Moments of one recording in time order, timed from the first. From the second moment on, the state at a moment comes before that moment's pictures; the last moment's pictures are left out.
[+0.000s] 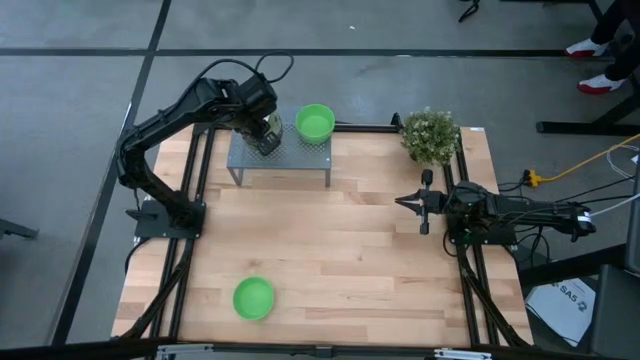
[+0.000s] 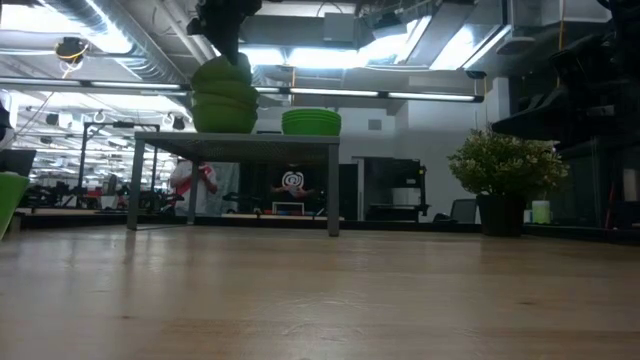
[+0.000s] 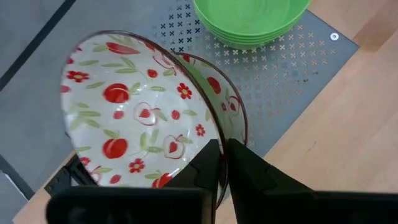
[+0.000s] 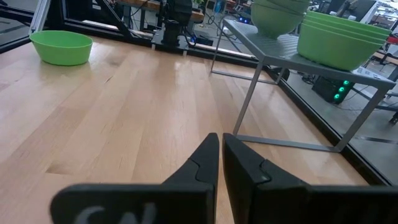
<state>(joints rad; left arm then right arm) 0.48 1.53 1.83 -1.42 -0.21 -0.20 -0.11 0.18 0.01 0.02 0.03 -0.24</state>
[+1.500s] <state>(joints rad) 0.26 1.49 1.94 -1.34 0.08 -0.19 -0.11 0.18 0.01 0.02 0.03 -0.24</state>
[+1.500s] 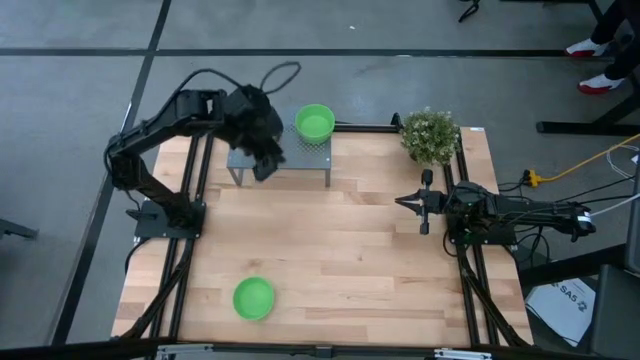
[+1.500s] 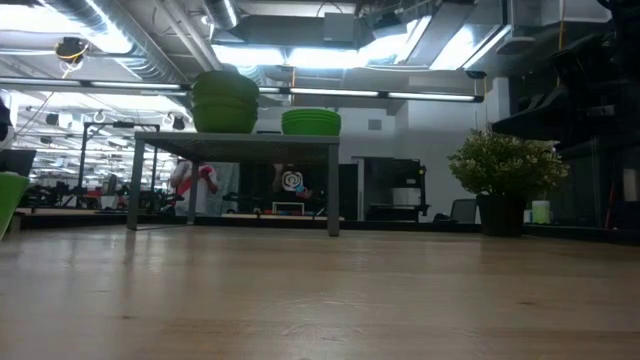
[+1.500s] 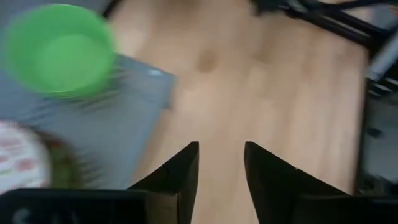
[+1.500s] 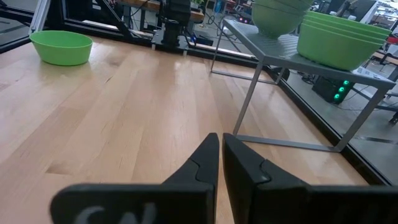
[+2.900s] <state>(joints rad) -0.81 1.49 1.94 -1.48 -0.12 -0.40 -0.11 0.18 0.01 0.02 0.03 -0.24</state>
